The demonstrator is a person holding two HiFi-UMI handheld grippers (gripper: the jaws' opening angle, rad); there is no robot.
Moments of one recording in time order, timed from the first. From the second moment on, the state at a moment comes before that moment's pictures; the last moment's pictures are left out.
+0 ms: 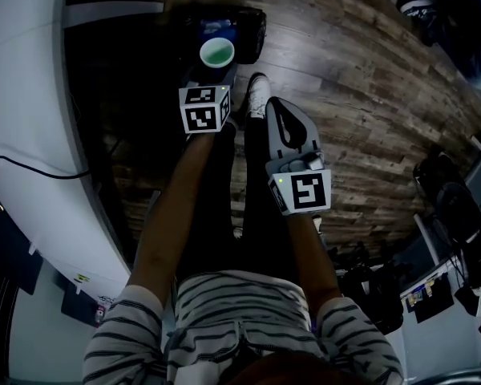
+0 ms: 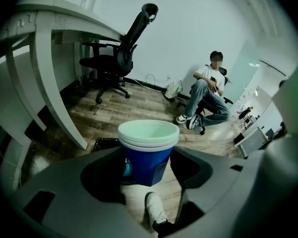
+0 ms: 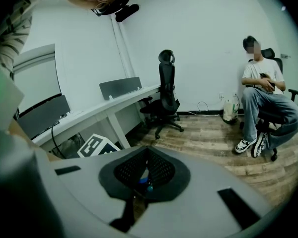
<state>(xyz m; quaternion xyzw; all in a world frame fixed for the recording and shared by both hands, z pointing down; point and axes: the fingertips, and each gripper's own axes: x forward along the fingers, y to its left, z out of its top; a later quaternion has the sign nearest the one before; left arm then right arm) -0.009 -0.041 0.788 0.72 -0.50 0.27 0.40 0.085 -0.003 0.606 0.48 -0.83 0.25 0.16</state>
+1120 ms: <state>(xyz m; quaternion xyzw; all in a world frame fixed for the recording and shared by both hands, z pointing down) -0.003 -0.044 0.898 0.69 -0.47 0.31 0.44 0.093 0.012 0.652 0.48 -0.81 0.28 0.20</state>
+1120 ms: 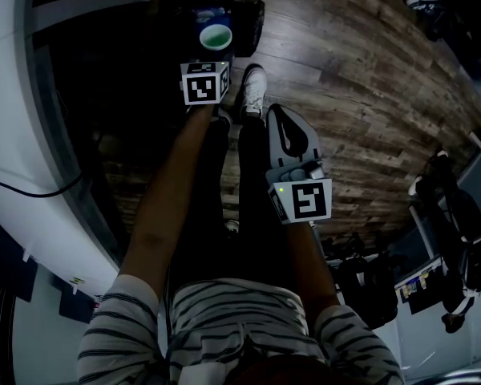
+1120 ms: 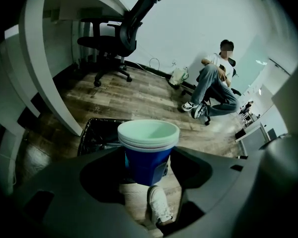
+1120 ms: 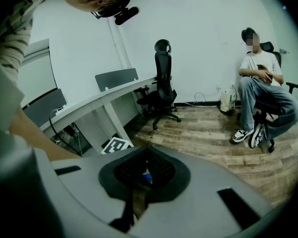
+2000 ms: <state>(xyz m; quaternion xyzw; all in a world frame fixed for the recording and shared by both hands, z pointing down) -0.005 -0.055 0.957 0.68 -0.45 0.35 0.46 0.090 0.002 0.675 0.48 -0.80 0.29 0.20</state>
